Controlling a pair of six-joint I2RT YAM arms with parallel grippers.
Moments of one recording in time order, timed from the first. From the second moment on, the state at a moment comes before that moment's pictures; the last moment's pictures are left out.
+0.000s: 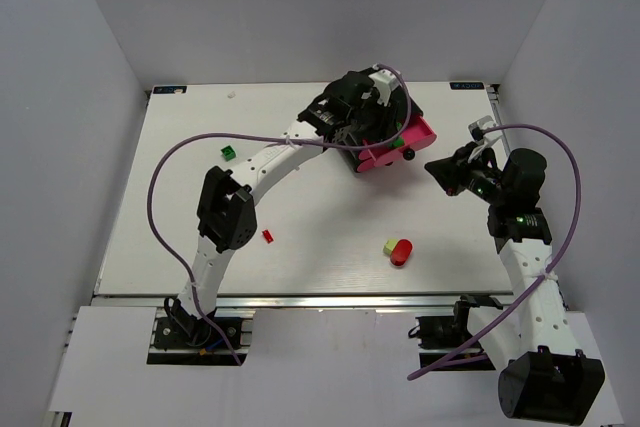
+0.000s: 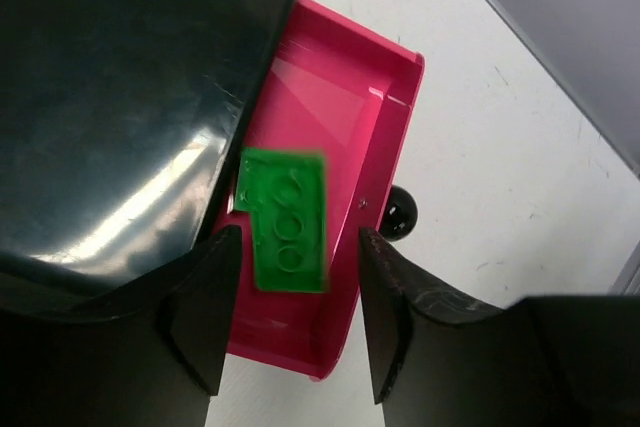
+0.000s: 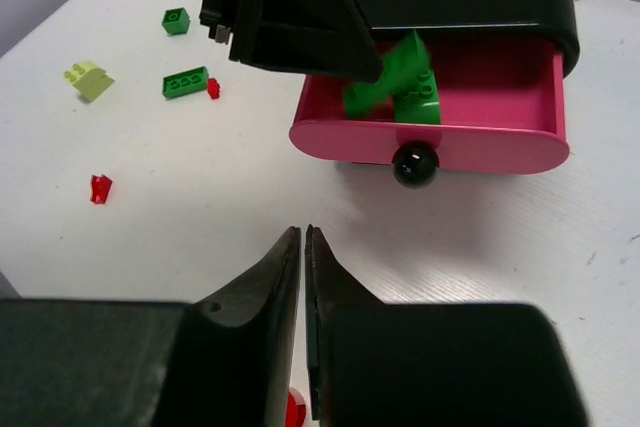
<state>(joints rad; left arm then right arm) -0.76 2.18 2.11 -0.43 0.20 -0.20 -0.06 0.86 0.74 -0.11 -0.77 0.02</state>
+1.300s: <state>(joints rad) -0.70 0.35 0.73 -0.58 -0.71 -0.43 0.75 2.17 1.90 -0.58 -0.67 -1.10</state>
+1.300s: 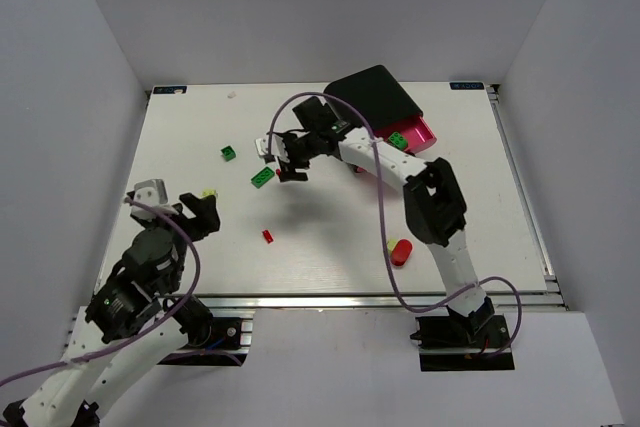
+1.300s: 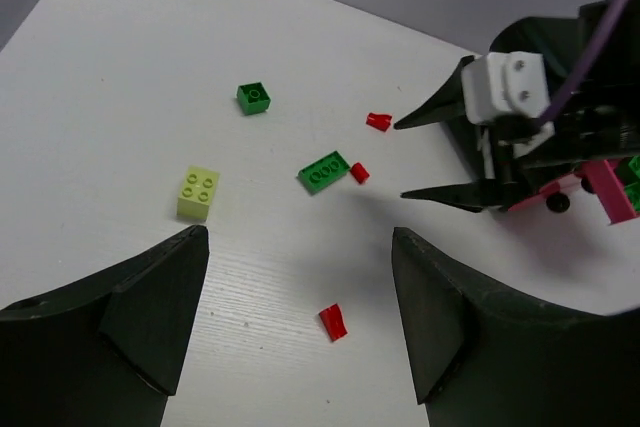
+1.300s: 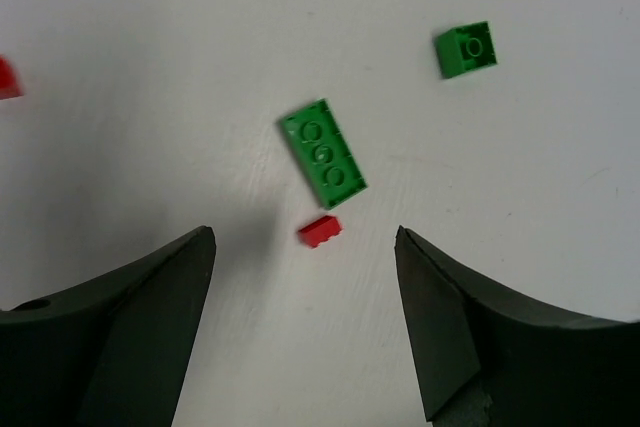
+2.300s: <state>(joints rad) -0.70 0.57 0.72 -0.55 -0.57 -0.41 0.76 2.03 1.91 -0.37 -0.46 -0.50</state>
